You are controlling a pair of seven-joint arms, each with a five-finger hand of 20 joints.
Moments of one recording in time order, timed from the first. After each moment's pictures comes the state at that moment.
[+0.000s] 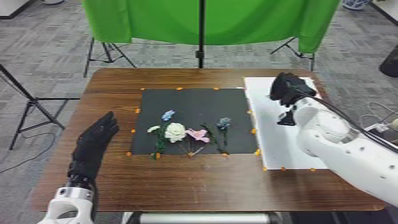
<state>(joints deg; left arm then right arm) 124.4 -70.9 -96.6 -116.4 58.7 2.7 10.4 -56.9 -36.0 35.7 -95.7 -109.0 10.9 29.7</state>
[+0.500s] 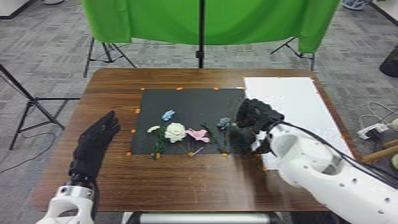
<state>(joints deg) 123.8 -70.8 -96.5 -116.2 58.8 2.0 9.9 -68.6 -39.2 38.4 -107.1 -110.1 6.5 27.3</state>
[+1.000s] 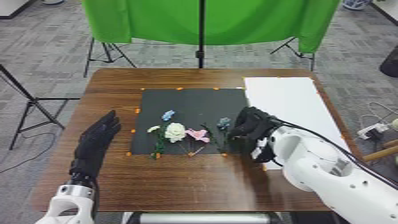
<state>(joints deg) 123.5 -70.7 -96.5 -116.0 58.9 1.5 9.7 -73.9 -38.9 46.1 -110.7 -105.1 -2.2 26.2</state>
